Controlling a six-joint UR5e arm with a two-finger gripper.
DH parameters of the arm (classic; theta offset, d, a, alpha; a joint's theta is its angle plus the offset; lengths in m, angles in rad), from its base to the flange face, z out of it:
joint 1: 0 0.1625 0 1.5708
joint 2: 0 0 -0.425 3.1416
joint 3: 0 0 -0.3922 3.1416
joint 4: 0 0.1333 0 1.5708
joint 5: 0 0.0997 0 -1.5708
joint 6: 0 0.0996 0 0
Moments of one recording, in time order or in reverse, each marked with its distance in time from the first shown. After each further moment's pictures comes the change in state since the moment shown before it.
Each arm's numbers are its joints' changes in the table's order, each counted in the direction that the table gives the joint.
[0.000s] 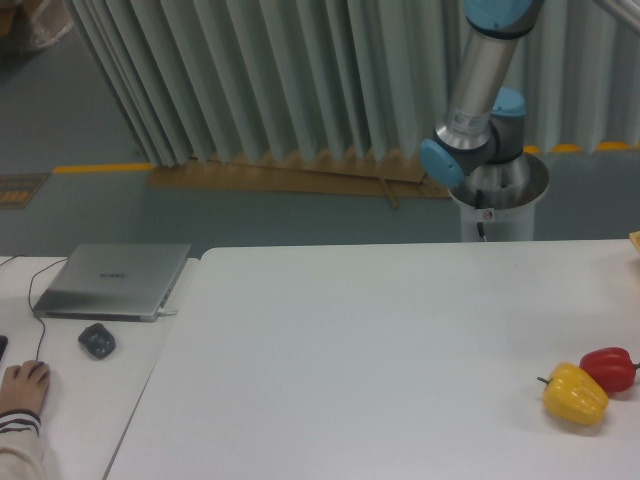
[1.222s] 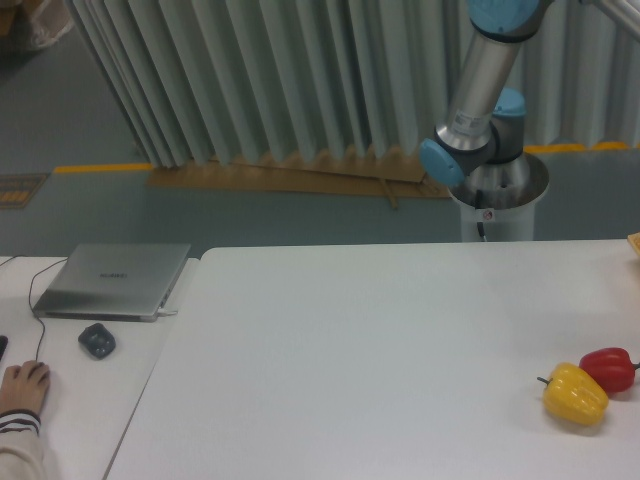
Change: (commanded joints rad) arm -0.002 -0.014 -0.023 0.006 -0.012 0.006
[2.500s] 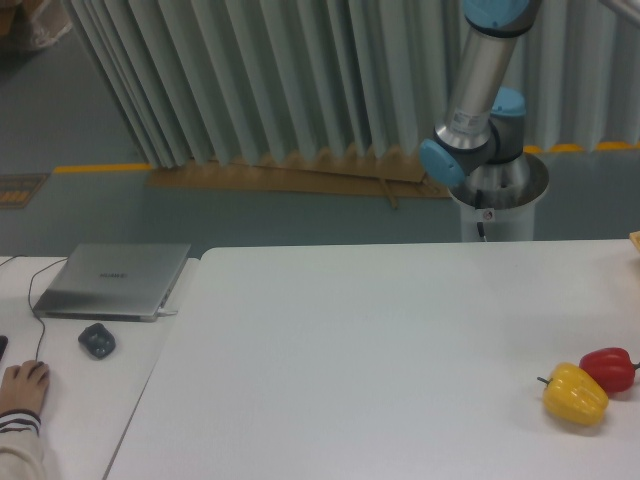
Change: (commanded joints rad) arm -0.005 0.067 -0.072 -0.147 -0.002 0.002
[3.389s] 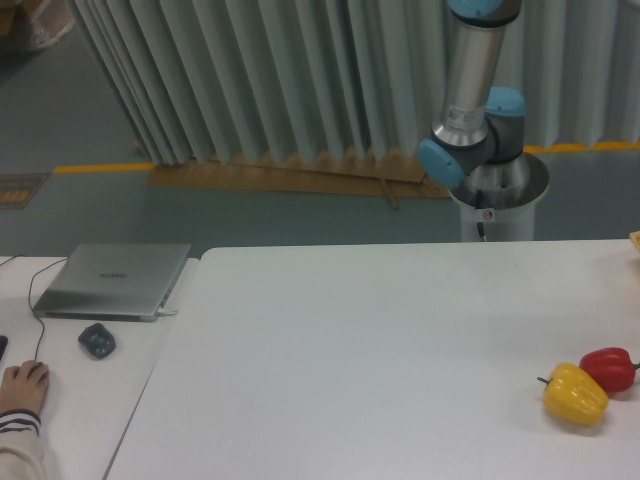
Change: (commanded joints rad) arm -0.024 0.083 -0.034 -0.170 -0.078 -0.040
